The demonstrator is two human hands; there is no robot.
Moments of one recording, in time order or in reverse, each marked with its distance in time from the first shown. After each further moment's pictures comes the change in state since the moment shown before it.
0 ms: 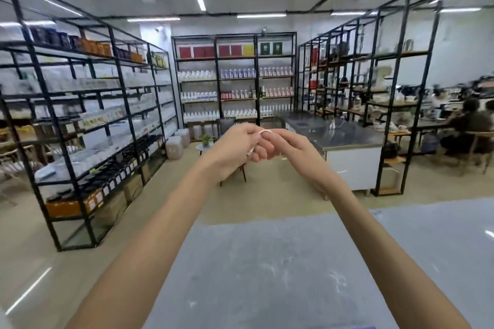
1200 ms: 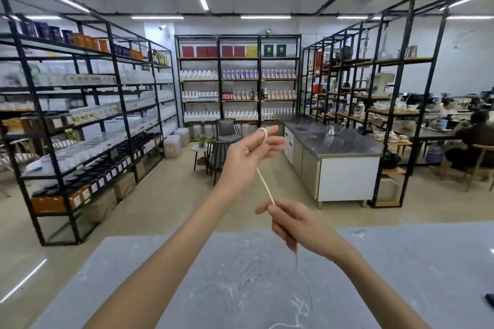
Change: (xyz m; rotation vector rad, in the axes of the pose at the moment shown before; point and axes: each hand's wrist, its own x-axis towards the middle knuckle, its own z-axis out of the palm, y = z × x) left_hand 0.122 -0.061 0.141 -0.226 0.110 0.466; right_hand -0.086 0.094 -0.111 0.117 -0.307 0.317
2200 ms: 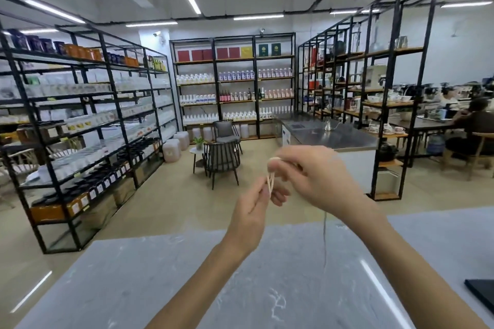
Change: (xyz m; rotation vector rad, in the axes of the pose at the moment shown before) left_hand -0.071 -0.042 0.118 0.325 -0.008 0.064; right_hand -0.047 -0.040 -0.112 -0.813 0.440 -0.491
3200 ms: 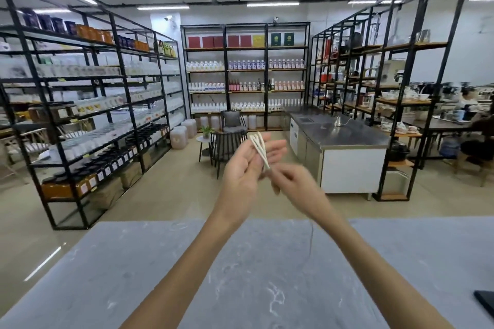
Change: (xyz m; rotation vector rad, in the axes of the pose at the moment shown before) left_hand 0.031 0.007 -0.020 -0.204 0.096 0.017; right_hand -0.005 0.041 0.087 0.520 -0.157 0.339
